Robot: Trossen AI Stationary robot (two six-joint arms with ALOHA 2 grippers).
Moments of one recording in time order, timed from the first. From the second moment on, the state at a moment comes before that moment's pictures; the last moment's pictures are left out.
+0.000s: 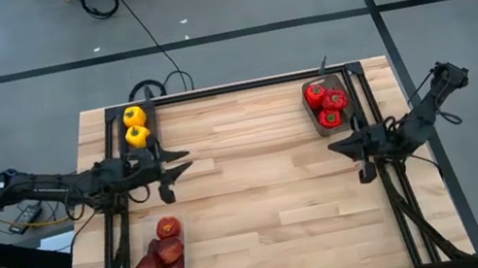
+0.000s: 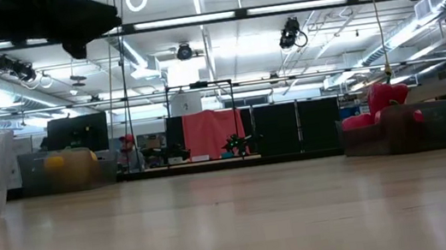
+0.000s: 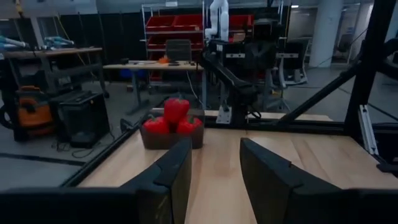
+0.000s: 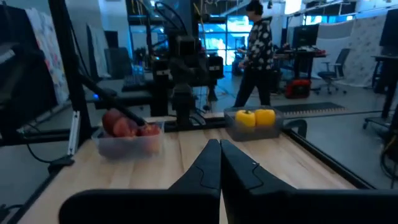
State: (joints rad) left arm -0.09 0.64 0.32 0.38 -0.28 0.02; right arm 0.67 0.39 0.32 0.09 0.82 0.02
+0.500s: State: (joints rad) left arm -0.11 0.56 0.18 0.37 -0.35 -0.01; right arm 0.67 0.10 0.30 -0.30 0.87 0.13
